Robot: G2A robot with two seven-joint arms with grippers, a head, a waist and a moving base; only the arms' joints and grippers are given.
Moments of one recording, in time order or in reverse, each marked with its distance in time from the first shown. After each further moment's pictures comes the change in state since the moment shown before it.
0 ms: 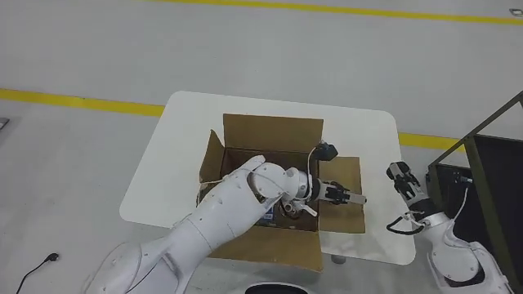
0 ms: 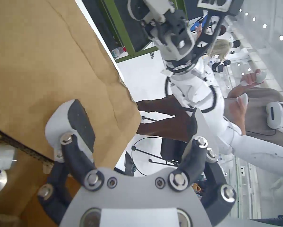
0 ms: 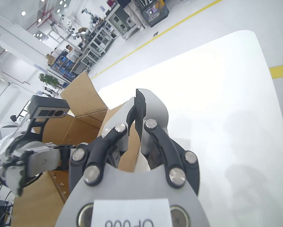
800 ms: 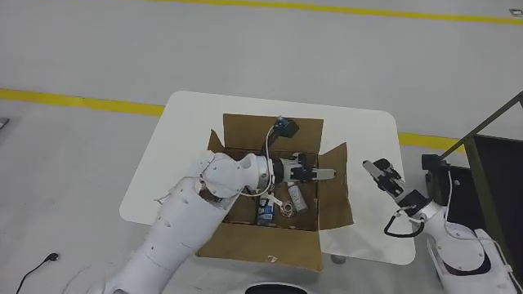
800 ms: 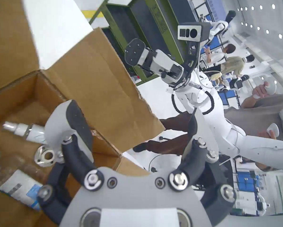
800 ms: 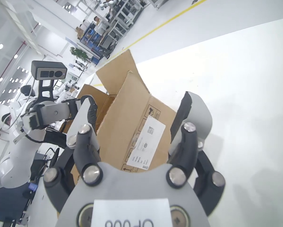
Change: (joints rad) left arm 0.302 0.207 -0.473 -0.588 0.305 0.143 -0.096; right arm 0.057 0.012 -0.012 -0.094 0.146 -0.055 0.342
